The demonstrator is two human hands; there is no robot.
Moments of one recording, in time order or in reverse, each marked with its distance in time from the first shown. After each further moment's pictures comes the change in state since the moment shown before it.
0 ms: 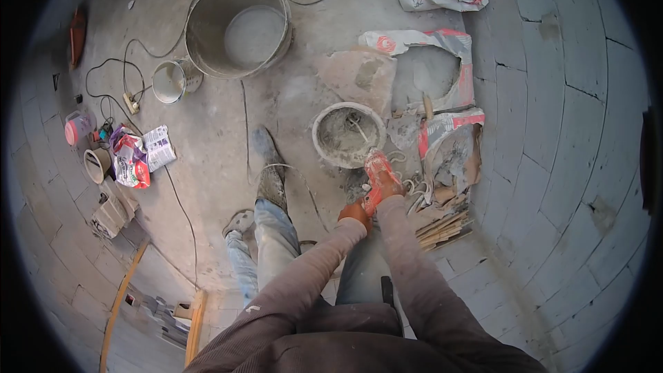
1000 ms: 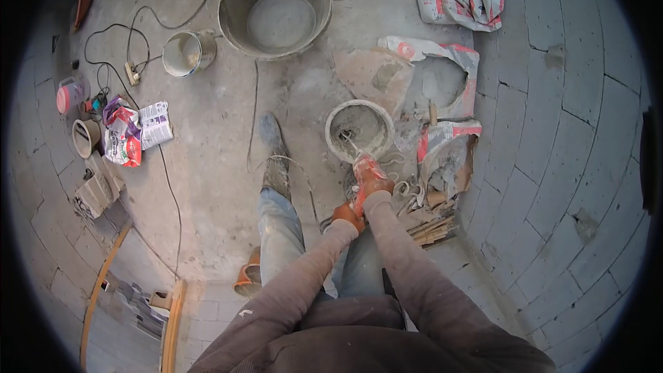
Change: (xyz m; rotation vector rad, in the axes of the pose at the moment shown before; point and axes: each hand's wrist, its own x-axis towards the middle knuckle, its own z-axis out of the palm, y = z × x) left_hand -0.016 -0.087 -0.005 -0.228 0.179 0.035; right_hand -0.127 -0.049 0.087 -0.561 0.150 0.097
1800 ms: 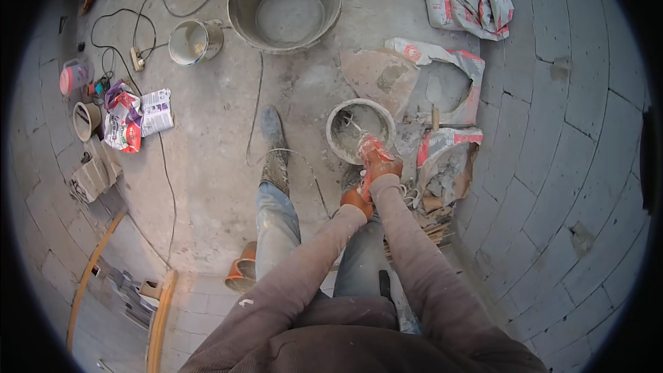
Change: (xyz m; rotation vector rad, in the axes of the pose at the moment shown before) left_hand 0.030 0.036 0.007 -0.149 0.008 0.044; right_hand 0.016 -0.040 -0.005 -0.018 -0.089 -0.163
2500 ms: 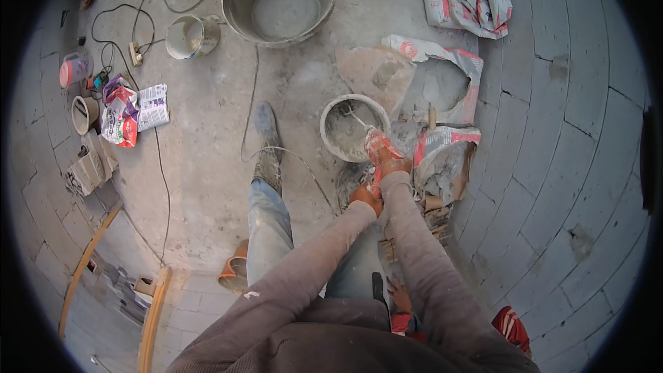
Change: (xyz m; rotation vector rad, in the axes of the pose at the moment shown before) left_hand -0.008 0.038 0.033 0.006 0.022 -0.022; right_hand 0.070 0.050 -0.026 0.021 0.014 -0.204
